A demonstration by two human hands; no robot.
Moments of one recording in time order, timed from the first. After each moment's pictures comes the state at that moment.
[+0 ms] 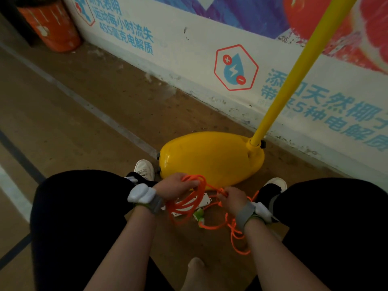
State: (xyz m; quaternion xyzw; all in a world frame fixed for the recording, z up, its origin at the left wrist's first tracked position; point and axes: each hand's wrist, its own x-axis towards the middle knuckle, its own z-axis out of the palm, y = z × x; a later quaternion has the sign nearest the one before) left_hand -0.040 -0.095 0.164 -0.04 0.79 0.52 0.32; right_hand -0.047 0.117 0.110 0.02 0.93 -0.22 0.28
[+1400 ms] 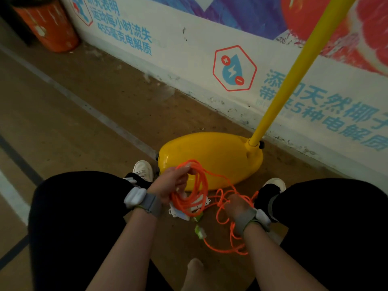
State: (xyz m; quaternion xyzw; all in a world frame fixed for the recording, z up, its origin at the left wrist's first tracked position) left_hand -0.039 -0.089 0.175 -0.14 0.57 0.77 0.24; right_hand -0.034 0.121 0.093 0.21 0.86 -0.34 0.32
